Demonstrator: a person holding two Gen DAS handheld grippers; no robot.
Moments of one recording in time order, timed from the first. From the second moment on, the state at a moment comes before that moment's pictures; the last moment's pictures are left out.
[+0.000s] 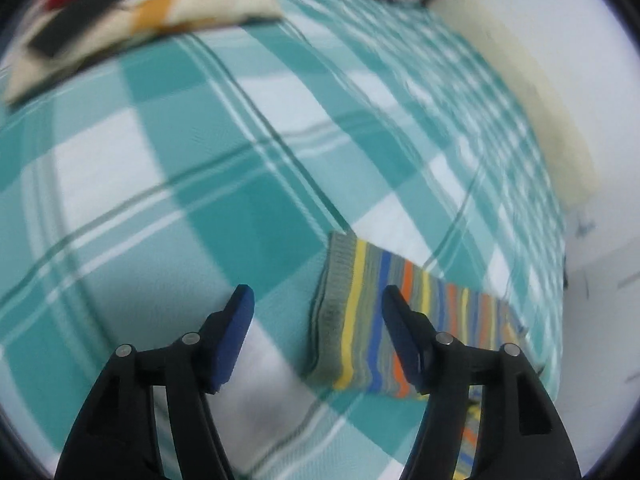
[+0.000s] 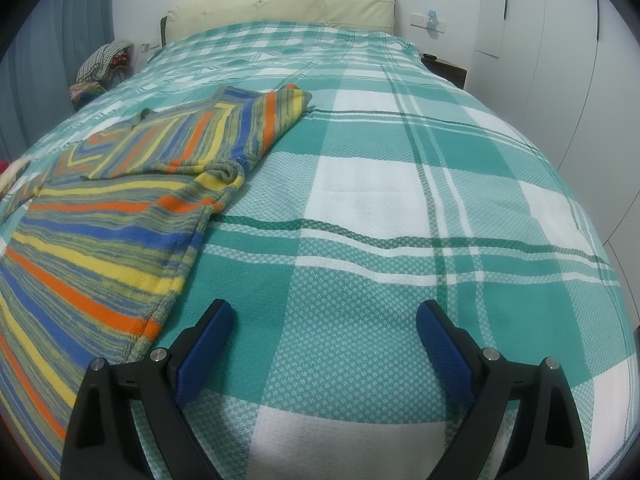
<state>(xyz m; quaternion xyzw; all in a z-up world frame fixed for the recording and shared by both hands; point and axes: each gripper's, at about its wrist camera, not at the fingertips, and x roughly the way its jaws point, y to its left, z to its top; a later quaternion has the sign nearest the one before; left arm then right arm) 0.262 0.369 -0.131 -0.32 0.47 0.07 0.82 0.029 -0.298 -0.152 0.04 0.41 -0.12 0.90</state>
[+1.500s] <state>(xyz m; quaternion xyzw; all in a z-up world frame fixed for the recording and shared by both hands) 0.272 -0.012 -0.079 -0.03 0.50 -0.22 0.84 0.026 -0.298 -0.153 0.05 0.41 -0.12 0.90</state>
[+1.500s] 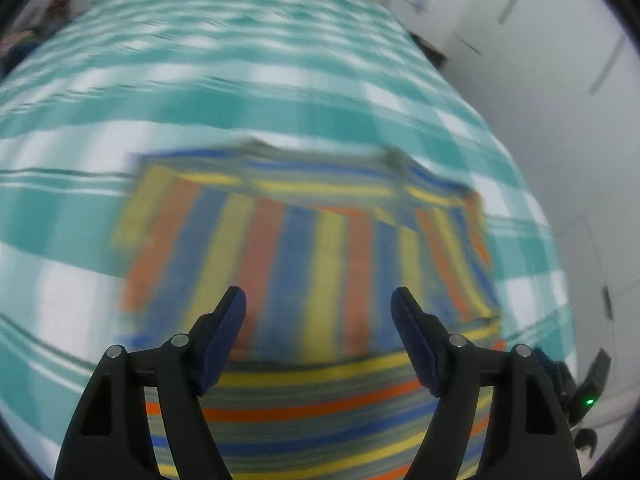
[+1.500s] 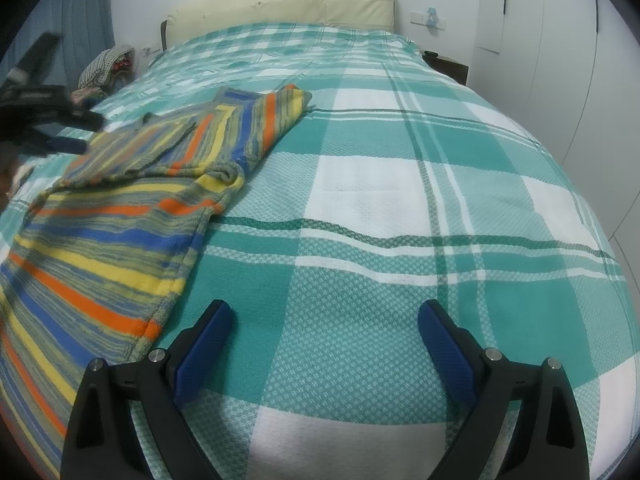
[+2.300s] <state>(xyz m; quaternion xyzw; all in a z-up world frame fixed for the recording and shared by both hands) 0.304 0.081 -0.139 -0.02 0.54 -0.15 0.83 0.029 -0.298 -0.154 0.04 0.41 -0.12 0.90</state>
